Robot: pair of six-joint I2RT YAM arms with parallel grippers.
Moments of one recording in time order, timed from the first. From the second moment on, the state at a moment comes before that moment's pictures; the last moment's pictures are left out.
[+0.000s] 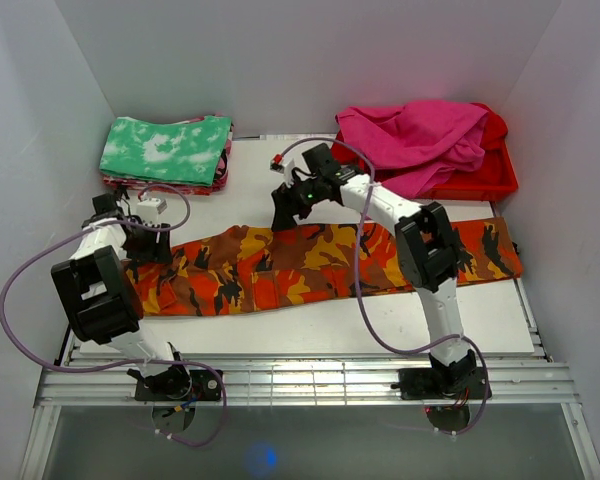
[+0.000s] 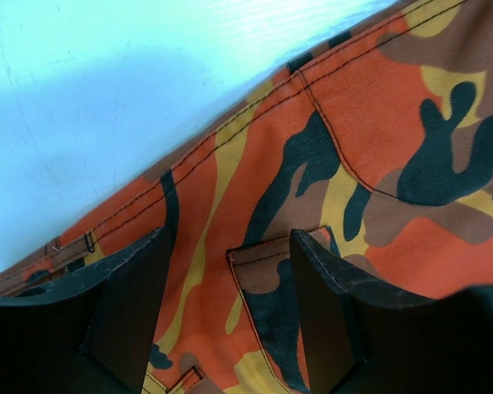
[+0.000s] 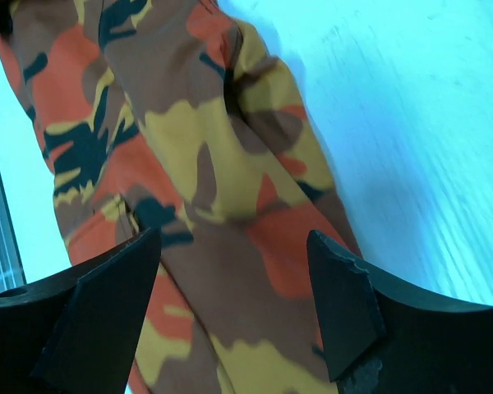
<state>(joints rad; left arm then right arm) 0.40 1.64 1.06 -0.63 0.41 0.58 0.61 2.16 1.82 -0.51 -0.71 -0.18</state>
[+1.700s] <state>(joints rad) 0.44 1.47 0.97 -0.70 0.42 0.67 0.33 1.60 1.32 -0.47 -0.44 -0.21</state>
